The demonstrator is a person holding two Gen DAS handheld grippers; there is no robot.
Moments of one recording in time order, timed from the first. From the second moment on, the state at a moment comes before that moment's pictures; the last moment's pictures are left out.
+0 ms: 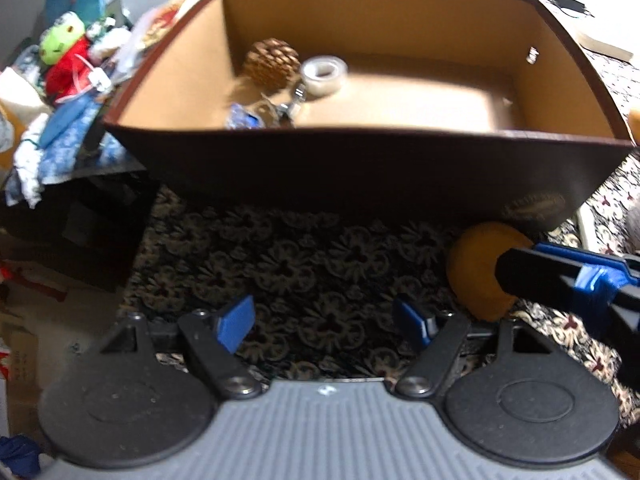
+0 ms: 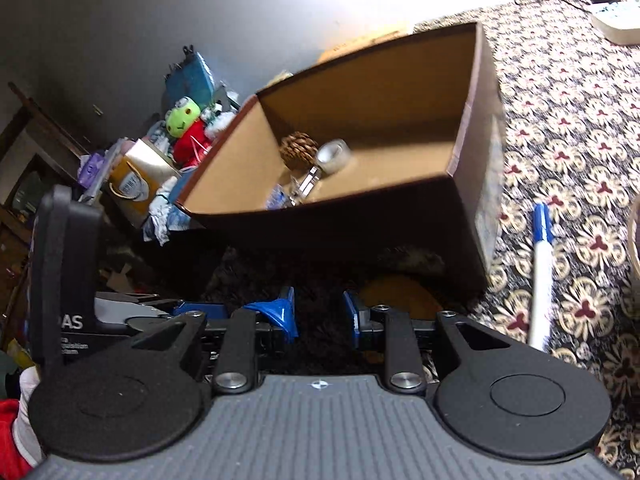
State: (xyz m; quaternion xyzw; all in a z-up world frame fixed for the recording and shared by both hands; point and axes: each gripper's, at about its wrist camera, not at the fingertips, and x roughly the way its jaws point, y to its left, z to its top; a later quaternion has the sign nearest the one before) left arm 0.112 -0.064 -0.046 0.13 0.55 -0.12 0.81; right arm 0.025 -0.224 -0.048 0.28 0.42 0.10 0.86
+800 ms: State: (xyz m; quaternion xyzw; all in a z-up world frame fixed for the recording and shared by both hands) left arm 0.087 -0.073 -0.058 0.10 0.55 -0.27 0.78; right arm 0.037 -0.251 -0.085 0.31 0.45 0.04 0.84
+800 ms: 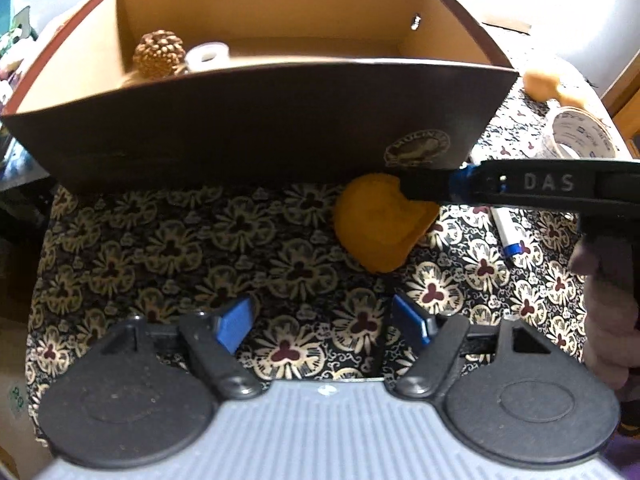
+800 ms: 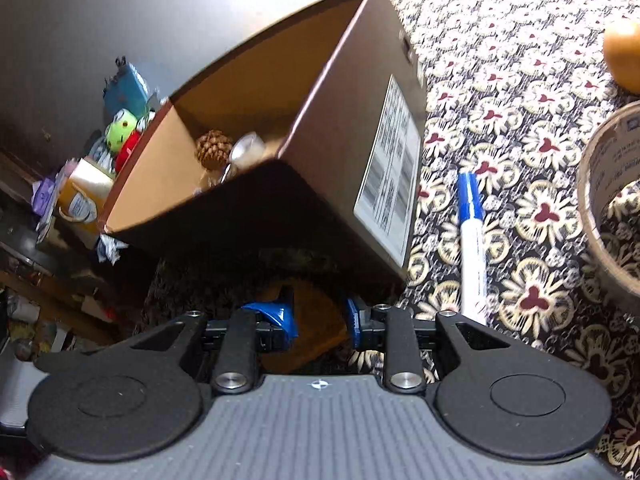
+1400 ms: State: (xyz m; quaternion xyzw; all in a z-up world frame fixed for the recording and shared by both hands) left arm 0.096 -0.073 -0.056 0.13 0.50 -0.32 0.79; right arm 0.034 -0.238 -0.091 0.34 0.46 0.05 0.82
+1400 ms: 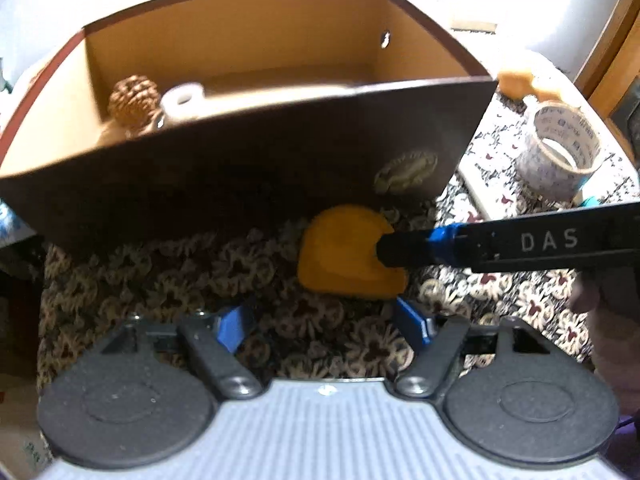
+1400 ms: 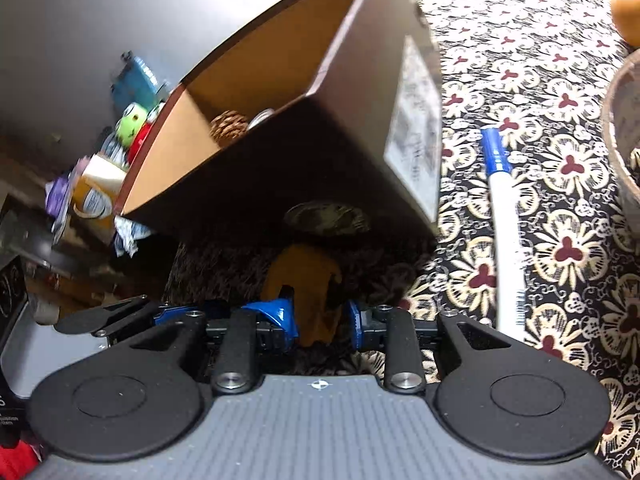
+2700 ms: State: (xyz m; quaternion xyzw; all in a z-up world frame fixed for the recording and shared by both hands) left arm 0.115 -0.113 -0.074 0.18 0.52 -0.33 0.76; right arm 0.036 -0.244 -0.107 0.41 0.44 0.04 0.80
